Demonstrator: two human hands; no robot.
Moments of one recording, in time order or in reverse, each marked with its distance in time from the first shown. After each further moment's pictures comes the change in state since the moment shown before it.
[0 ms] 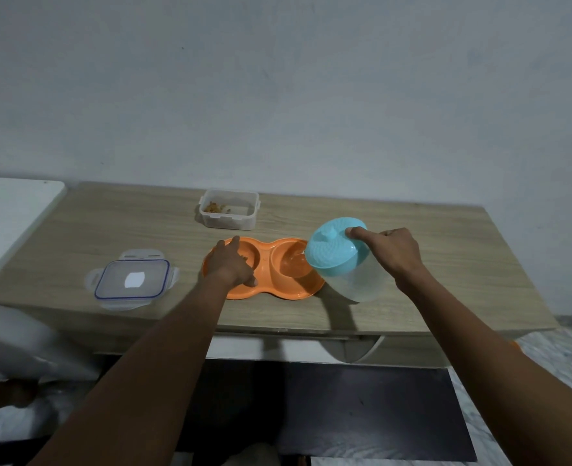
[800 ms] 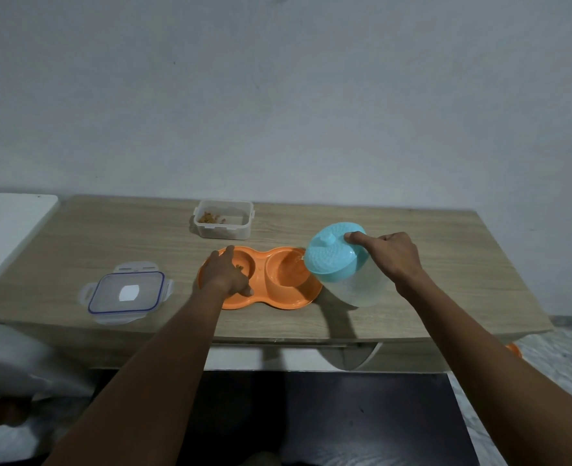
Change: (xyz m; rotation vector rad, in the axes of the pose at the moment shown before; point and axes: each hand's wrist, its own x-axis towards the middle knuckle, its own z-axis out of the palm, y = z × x) left_hand 0.003 0.000 0.000 -0.047 -0.003 -0.021; right_hand 0.000 -0.003 -0.010 0.012 0.014 -0.001
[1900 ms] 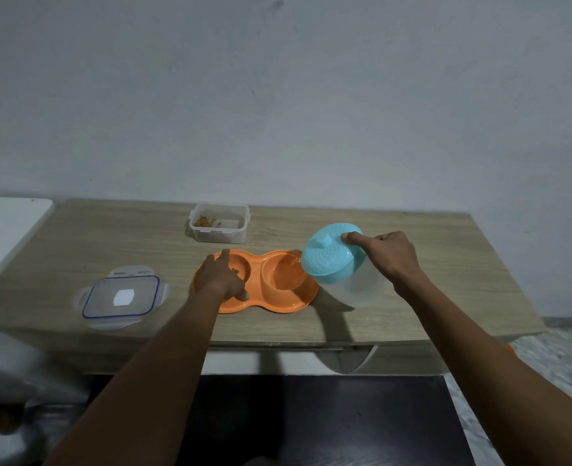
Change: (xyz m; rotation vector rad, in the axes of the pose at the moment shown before) left_hand -0.004 0.004 -0.002 0.043 -0.007 -0.013; right_hand -0.004 -0.010 -0.007 -0.012 0.001 -0.025
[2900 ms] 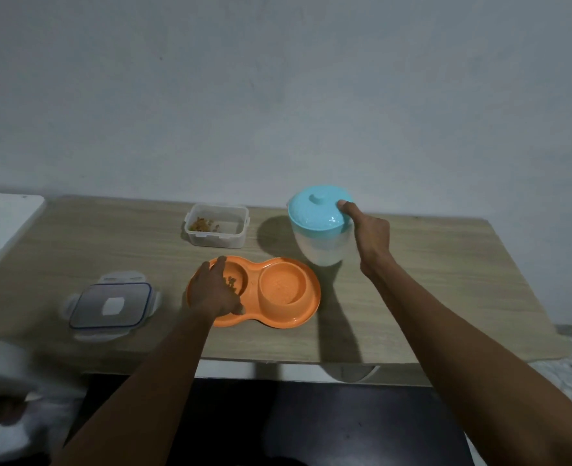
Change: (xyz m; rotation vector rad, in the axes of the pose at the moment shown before) left_hand 0.006 -0.004 0.006 -0.010 0.052 0.034; right_hand 0.079 -0.021 0.053 0.543 0.057 0.140
